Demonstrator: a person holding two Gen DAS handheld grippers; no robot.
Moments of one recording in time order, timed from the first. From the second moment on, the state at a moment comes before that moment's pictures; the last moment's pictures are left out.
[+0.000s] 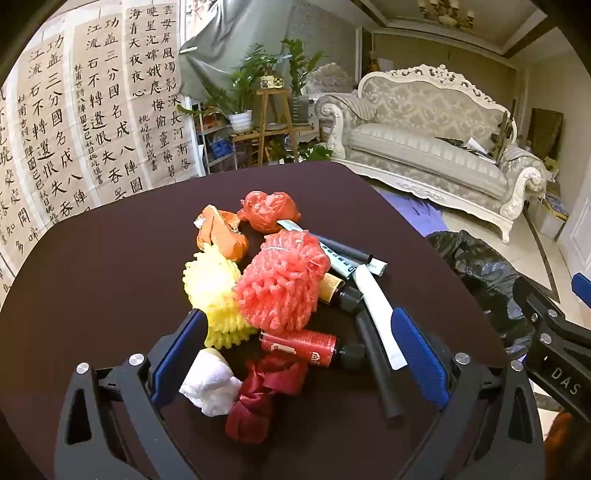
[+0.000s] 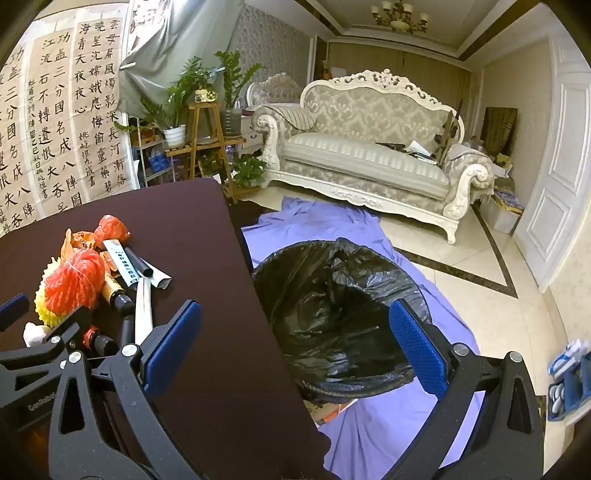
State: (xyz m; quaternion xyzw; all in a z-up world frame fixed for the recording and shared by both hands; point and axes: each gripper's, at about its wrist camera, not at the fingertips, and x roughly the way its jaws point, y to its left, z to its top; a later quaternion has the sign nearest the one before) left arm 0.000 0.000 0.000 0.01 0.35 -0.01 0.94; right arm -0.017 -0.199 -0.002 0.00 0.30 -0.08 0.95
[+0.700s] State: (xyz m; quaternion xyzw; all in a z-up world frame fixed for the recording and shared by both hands) left arm -0.001 -0.002 -0.002 0.01 0.36 0.00 0.93; right arm -0.018 -0.211 -0.007 0.00 0.31 -0.09 0.95
